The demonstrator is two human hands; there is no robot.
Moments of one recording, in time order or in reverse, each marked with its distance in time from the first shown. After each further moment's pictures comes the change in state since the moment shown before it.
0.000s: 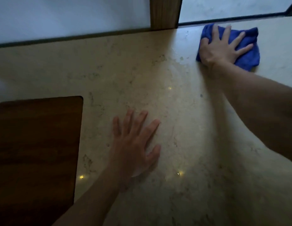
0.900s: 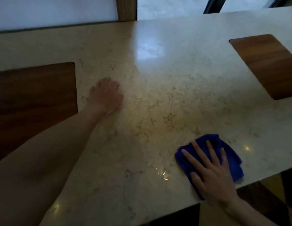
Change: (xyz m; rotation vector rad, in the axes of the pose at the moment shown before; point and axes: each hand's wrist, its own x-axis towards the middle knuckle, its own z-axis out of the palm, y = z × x) left_hand -0.059 -0.015 -0.034 -0.035 -0.190 -0.091; right_hand -0.575 0.272 0.028 -0.158 -0.047 -0.498
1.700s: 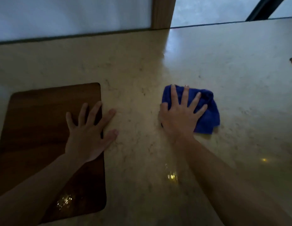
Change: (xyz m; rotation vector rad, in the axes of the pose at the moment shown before) left_hand -0.004 -0.146 0.005 0.091 -0.064 -0.036; right_hand 0.378 -0.139 -0.027 0.182 0.056 0.488
